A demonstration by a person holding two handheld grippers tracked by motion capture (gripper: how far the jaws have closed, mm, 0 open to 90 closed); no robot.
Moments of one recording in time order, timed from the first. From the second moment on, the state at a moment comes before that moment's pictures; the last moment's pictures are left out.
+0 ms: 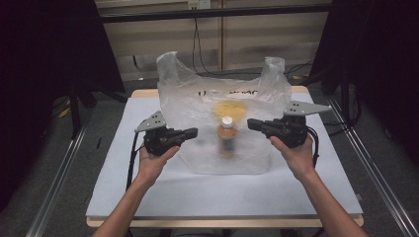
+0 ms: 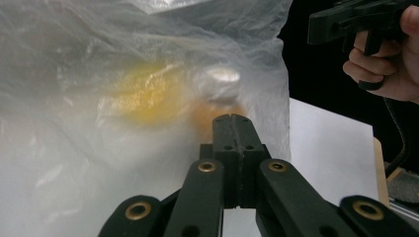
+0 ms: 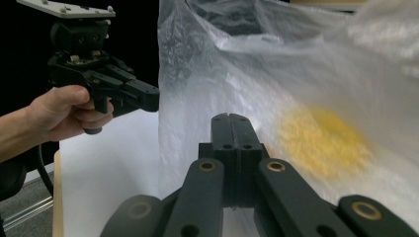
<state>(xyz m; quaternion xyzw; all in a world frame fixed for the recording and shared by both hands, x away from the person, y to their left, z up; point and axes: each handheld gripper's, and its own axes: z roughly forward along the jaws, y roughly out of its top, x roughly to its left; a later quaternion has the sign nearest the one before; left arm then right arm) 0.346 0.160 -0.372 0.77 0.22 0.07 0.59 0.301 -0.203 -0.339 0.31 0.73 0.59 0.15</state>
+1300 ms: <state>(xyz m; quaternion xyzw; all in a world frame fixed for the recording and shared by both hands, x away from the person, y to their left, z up) 0.412 0.110 -0.297 0.75 0.22 0.09 0.61 0.367 -0.168 -0.284 0.33 0.74 0.56 0.19</state>
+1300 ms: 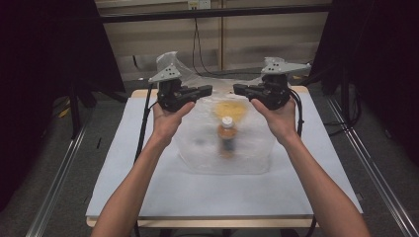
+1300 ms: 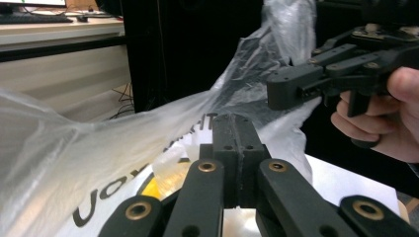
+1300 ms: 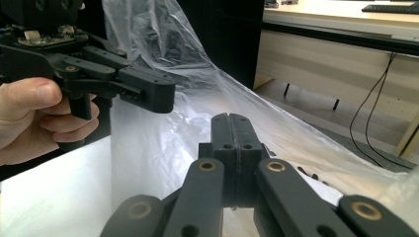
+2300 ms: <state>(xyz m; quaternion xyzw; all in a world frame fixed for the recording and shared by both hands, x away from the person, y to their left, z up) 0.415 0.088 -0.365 0.80 0.23 0.07 0.55 0.371 -0.169 -0.353 0.38 0.75 0.51 0.17</state>
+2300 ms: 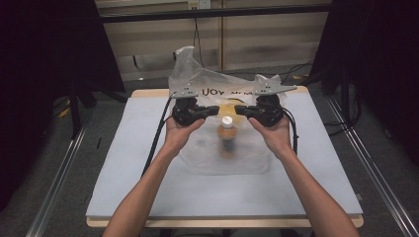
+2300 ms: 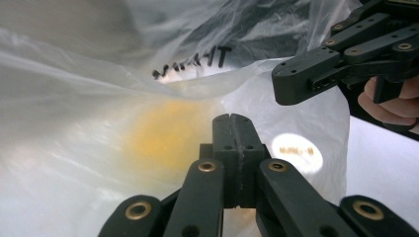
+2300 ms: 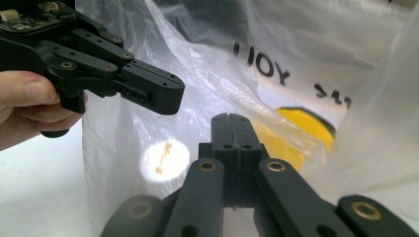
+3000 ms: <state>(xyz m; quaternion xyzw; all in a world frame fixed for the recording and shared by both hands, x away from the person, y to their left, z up) 0.391 0.096 -0.398 0.81 0.22 0.05 0.54 0.342 -0.170 -0.392 0.37 0.76 0.51 0.14</state>
